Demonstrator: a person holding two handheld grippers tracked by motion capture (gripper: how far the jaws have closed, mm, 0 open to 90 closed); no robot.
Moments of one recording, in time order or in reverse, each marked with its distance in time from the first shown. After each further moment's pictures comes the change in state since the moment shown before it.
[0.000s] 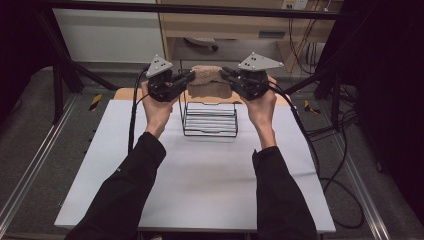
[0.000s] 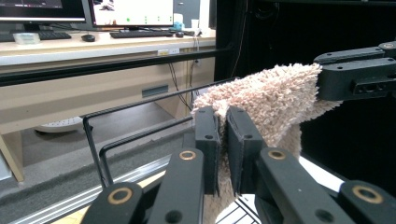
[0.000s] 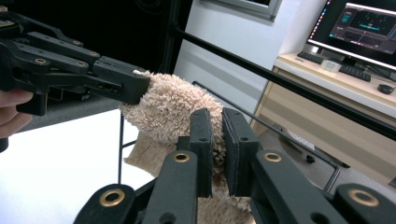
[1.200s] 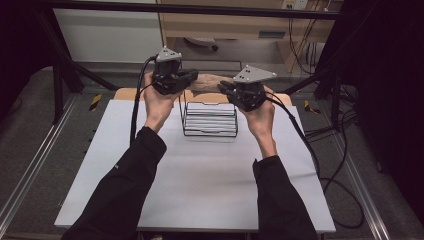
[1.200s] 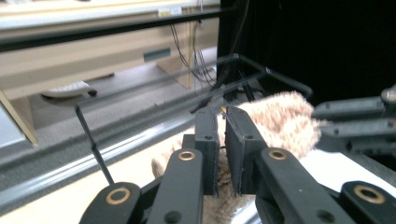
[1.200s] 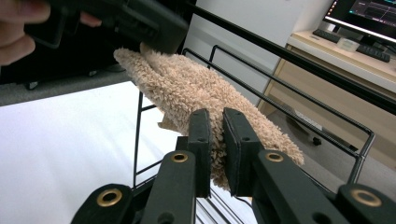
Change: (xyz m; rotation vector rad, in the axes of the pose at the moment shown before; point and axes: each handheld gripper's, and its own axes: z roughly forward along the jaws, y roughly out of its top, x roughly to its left) left arm -0.012 0.028 0.007 0.195 0.016 -0.008; right arm 0.016 -0.018 -0.002 0.094 0.032 -0.018
